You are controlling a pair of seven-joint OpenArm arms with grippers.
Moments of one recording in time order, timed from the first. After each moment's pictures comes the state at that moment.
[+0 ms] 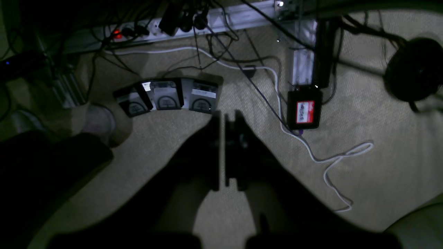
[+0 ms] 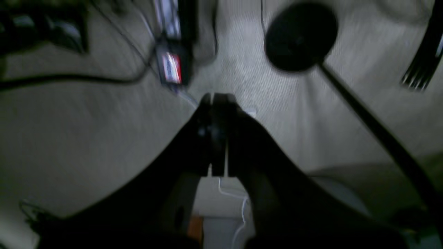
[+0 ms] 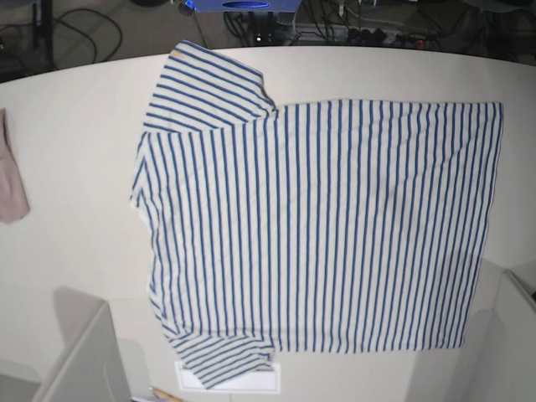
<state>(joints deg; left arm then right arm) 39.7 -7.7 1.4 49.4 0.4 0.3 -0.3 -35.4 1.2 -0.4 44.9 -2.0 1.6 -6.8</state>
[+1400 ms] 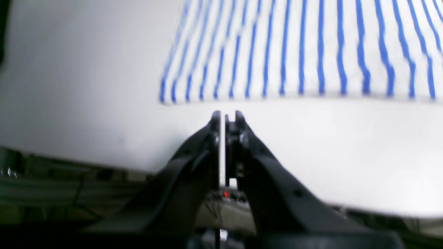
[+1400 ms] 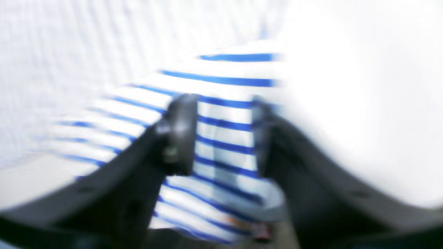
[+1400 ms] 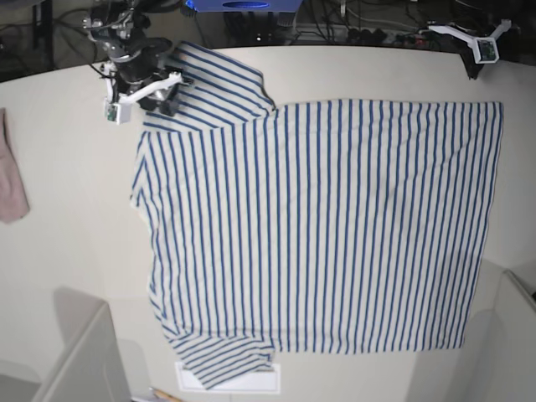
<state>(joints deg) 57.8 -12.3 -26.1 108.4 -13.9 0.1 1.7 -34.9 -4.9 14.5 113.1 25.6 7.4 -41.2</state>
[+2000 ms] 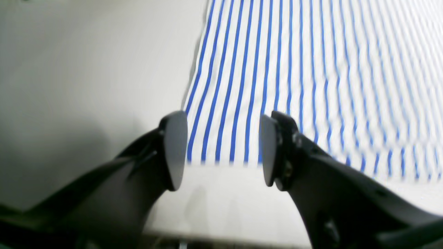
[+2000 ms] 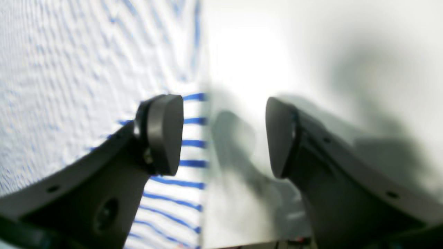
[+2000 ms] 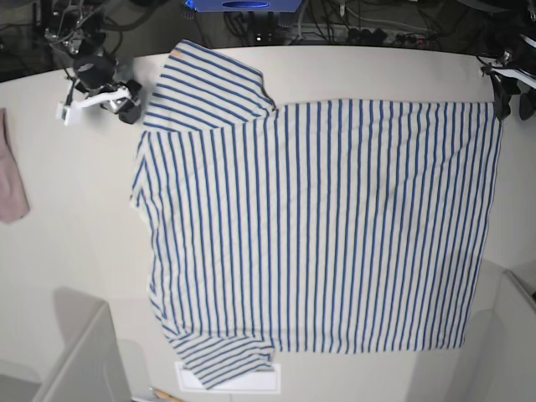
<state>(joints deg) 42.1 -15.6 -54.4 106.4 -39.0 -34.0 34.8 -31.1 3.6 24.4 100.2 41.4 6.6 -41.8</state>
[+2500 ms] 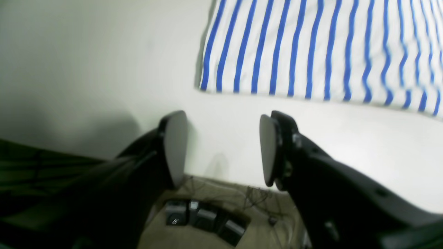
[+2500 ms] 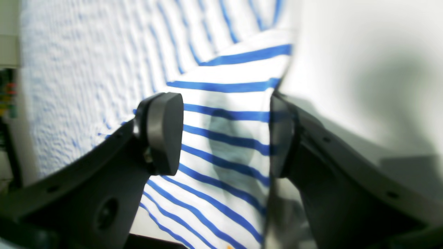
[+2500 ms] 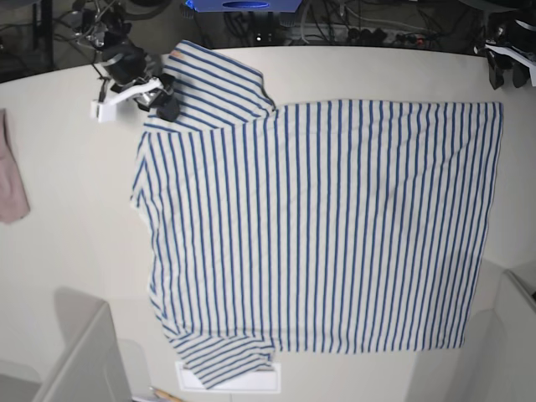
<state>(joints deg) 40.1 -13.2 -56.4 94.1 -30.6 -39.3 30.1 -33.2 4.8 12.9 95.4 46.0 10.9 -33.6</state>
